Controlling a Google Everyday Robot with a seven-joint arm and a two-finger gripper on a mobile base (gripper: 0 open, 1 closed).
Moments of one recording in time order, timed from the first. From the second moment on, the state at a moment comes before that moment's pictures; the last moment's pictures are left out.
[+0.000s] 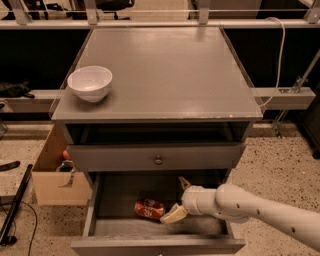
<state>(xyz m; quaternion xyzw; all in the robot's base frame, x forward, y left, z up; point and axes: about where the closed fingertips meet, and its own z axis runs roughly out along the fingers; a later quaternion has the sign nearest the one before) 0.518 -0.046 0.444 -0.48 0.75 0.23 0.39</state>
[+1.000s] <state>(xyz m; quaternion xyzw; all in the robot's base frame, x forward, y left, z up) 0.522 -0.010 0.399 -0.47 0.76 0.24 0.38</state>
